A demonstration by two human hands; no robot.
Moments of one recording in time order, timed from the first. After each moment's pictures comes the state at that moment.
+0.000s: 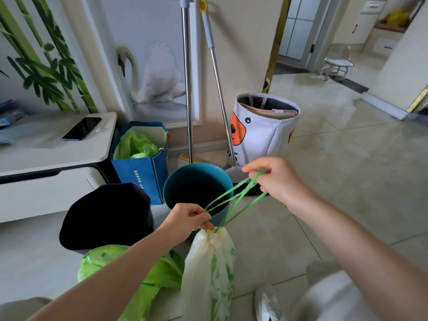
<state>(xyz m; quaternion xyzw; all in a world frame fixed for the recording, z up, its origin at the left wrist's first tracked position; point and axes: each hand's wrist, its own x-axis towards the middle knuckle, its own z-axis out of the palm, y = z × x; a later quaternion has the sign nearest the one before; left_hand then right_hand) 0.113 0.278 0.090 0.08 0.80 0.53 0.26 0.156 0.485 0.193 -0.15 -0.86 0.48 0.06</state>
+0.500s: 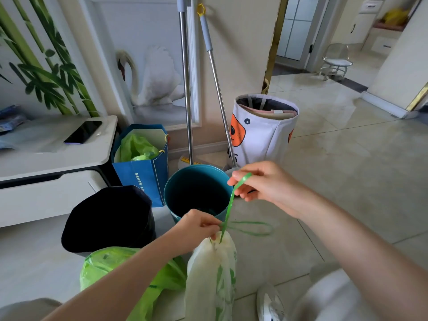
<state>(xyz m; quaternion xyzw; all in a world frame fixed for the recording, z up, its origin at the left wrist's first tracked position) 0.126 0.287 0.094 0.19 0.84 0.42 0.28 0.166 0.474 0.203 -0.08 -0.78 0.62 -0.07</state>
